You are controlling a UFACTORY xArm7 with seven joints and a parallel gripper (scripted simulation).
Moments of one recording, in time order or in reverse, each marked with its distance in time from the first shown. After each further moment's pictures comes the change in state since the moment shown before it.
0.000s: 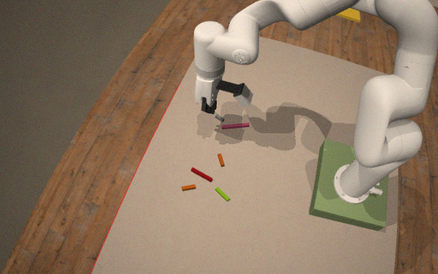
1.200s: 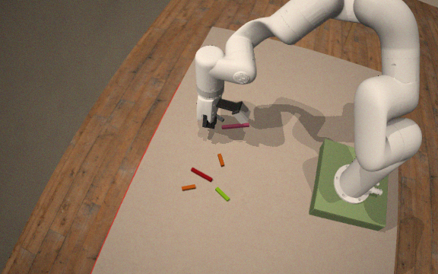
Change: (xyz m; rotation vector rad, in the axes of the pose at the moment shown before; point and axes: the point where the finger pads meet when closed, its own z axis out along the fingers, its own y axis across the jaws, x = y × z) arm 0.001 -0.001 0.077 -0.002 0.004 -0.002
